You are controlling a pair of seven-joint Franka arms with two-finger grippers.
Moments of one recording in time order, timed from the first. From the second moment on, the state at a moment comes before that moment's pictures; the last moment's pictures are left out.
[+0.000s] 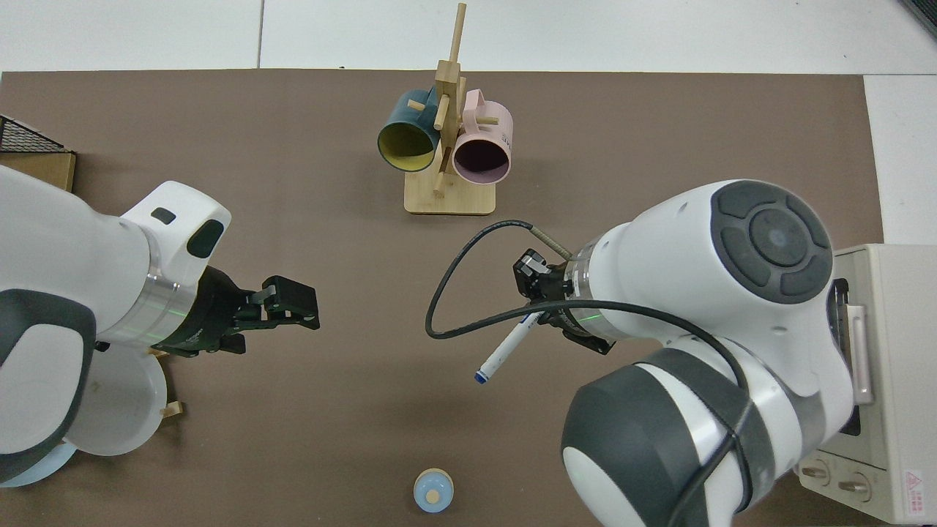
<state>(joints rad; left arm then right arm) -0.17 -0.11 -0.08 -1.80 -0.31 1.60 -0.41 0.36 0.03 0.11 -1.74 0.21 1.83 1.20</state>
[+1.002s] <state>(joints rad) -0.18 -0.11 -0.17 -1.72 -0.31 1.67 0.29 0.36 0.03 0.12 -1.72 0.31 1.84 1.27</state>
